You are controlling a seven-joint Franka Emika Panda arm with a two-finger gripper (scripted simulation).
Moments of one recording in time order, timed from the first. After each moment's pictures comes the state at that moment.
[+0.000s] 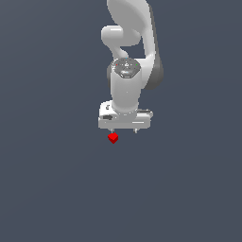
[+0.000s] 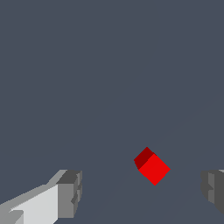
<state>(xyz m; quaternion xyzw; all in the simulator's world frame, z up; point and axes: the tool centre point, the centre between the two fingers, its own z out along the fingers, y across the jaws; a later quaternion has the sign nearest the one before) 0.007 0.013 0.167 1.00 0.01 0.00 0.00</state>
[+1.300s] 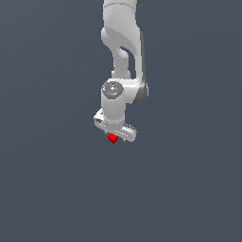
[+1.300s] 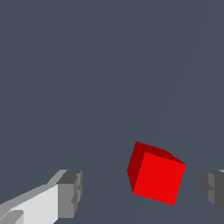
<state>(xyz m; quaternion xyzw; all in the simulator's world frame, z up) -0.021 -0.028 0.077 0.97 -0.23 0.00 0.00</state>
